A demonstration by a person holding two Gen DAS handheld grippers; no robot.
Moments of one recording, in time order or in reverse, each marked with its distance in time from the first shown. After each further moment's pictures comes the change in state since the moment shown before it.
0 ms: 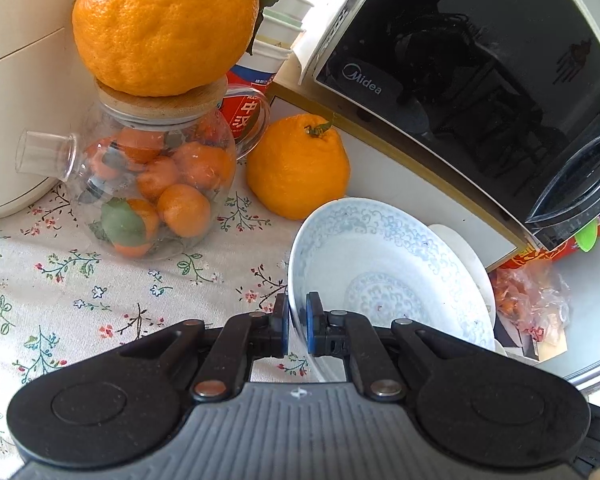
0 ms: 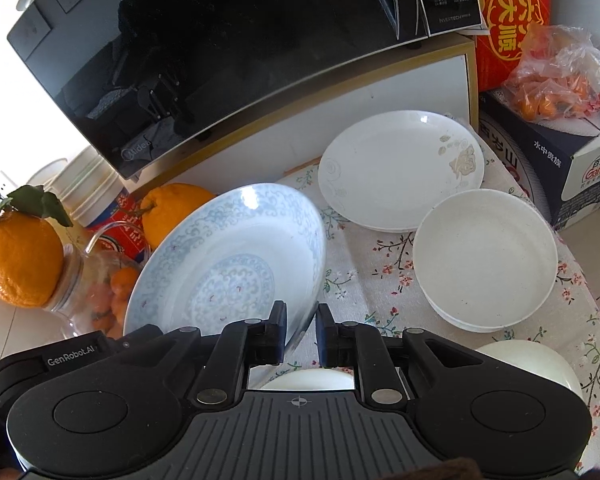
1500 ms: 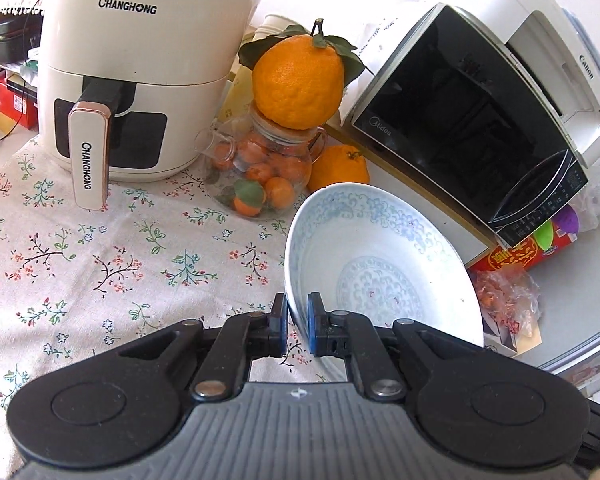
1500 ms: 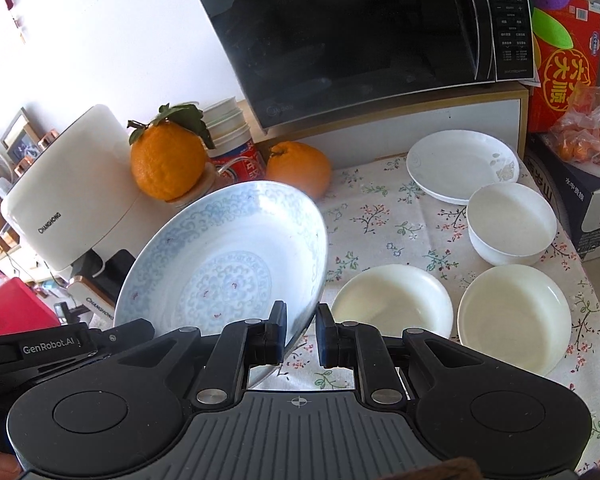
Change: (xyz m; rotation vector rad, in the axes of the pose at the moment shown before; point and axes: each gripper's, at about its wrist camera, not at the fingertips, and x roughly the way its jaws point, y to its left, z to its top) left arm -0.140 0.054 -0.061 -0.059 -0.089 0.005; right arm -0.103 0.055 -0.087 -0.237 -0.028 0.126
